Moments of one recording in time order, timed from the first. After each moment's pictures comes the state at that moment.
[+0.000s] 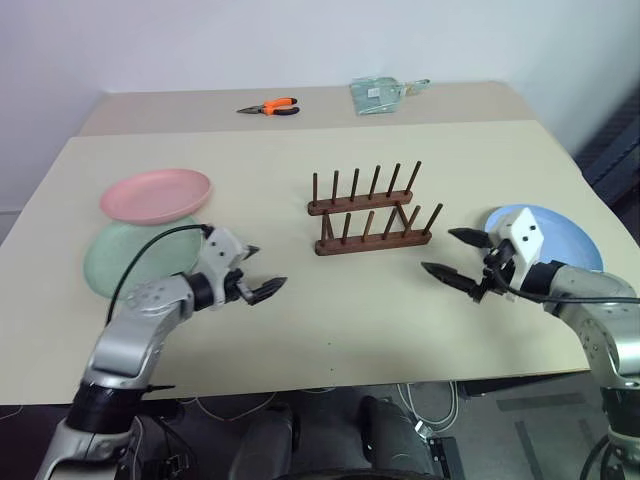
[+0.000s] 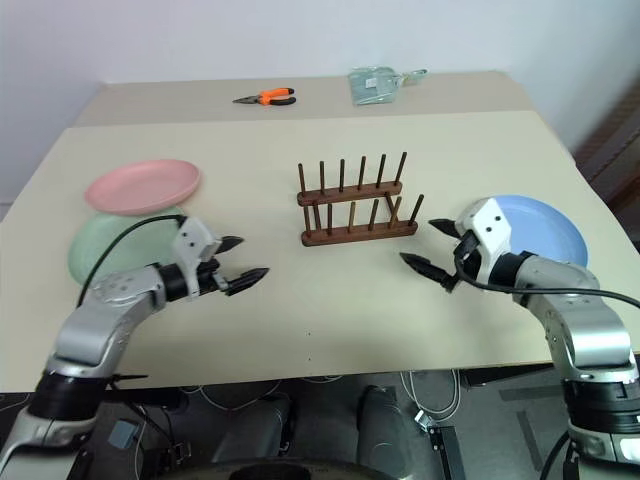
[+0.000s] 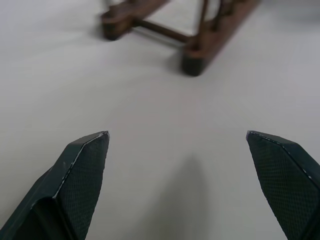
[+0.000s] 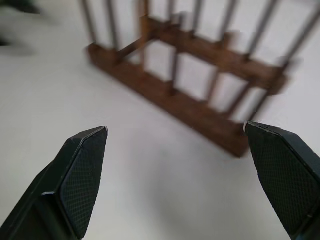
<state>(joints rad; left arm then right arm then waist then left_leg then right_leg) -0.30 0.53 -0.11 -0.14 -0.26 0.51 -0.76 -0.12 -0.76 -0.17 -0.27 0.44 0.50 0.82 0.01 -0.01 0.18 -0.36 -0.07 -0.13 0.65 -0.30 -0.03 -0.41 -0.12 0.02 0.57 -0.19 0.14</state>
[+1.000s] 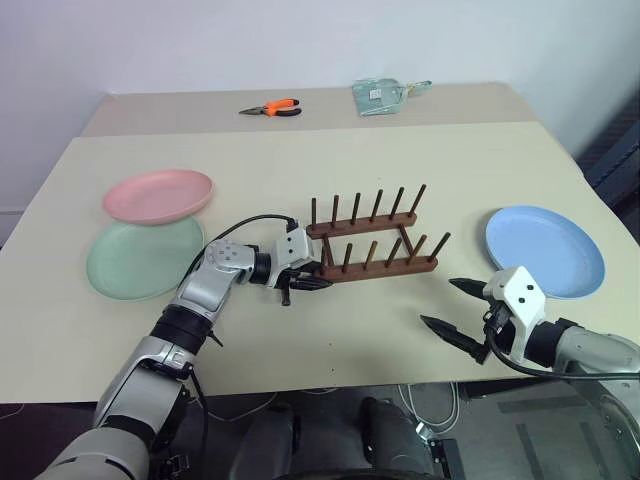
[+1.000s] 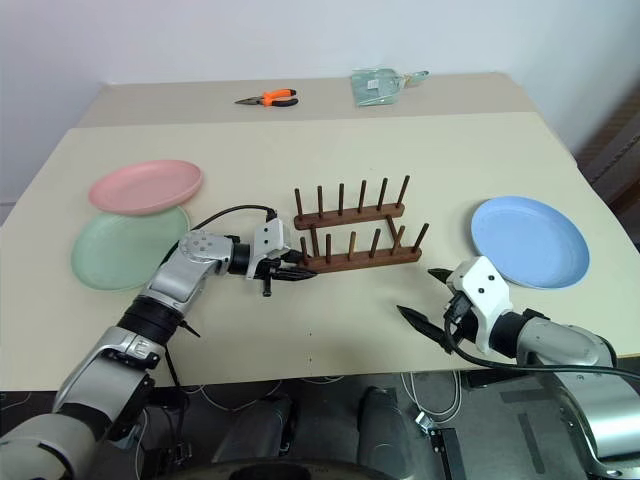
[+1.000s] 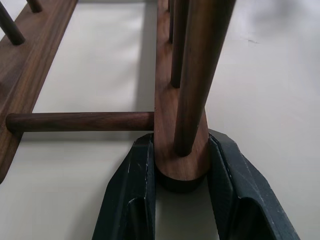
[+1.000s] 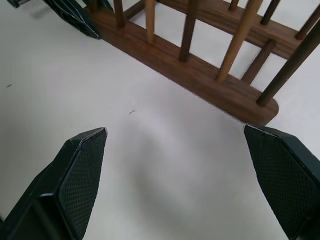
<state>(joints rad) -0.63 0.40 -0.32 0.40 -0.07 0.11 -1.18 0.25 -0.77 -0.26 -0.58 0.46 0.56 0.74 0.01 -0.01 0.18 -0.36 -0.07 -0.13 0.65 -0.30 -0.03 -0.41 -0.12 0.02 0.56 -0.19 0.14</state>
